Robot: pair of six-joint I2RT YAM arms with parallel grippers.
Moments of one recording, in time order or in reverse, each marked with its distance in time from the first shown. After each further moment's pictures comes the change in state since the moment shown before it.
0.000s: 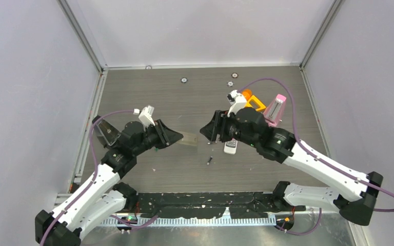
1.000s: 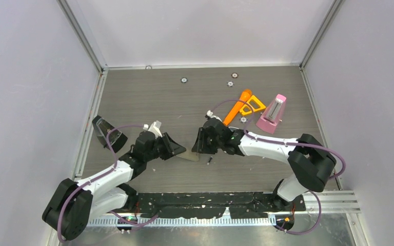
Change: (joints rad) left arm 0.002 0.271 -0.311 0.384 0.011 -0.122; right arm -0.049 0.497 -0.206 0.272 -0.156 0.256
